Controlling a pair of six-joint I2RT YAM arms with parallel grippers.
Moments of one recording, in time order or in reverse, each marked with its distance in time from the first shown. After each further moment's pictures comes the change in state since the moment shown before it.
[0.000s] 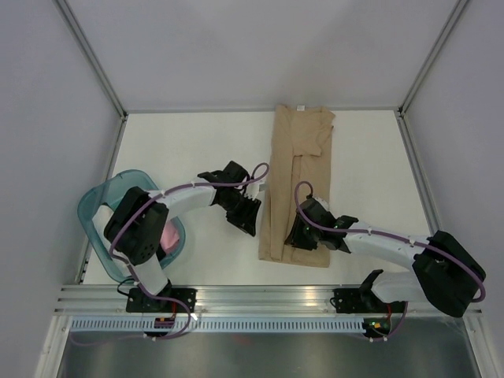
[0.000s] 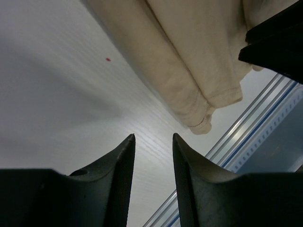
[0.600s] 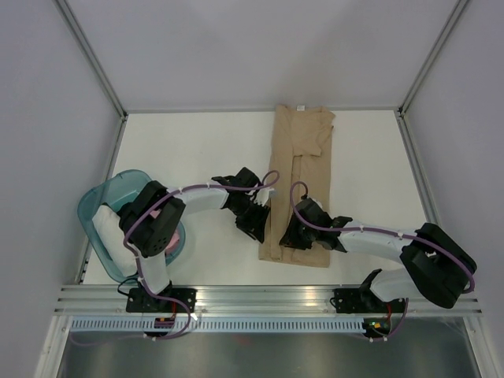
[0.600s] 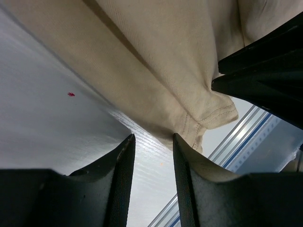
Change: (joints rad) left arm -0.084 0.122 0.028 0.076 0.031 -0.080; right arm 0.001 0.084 -0.026 0.166 -0.074 0.010
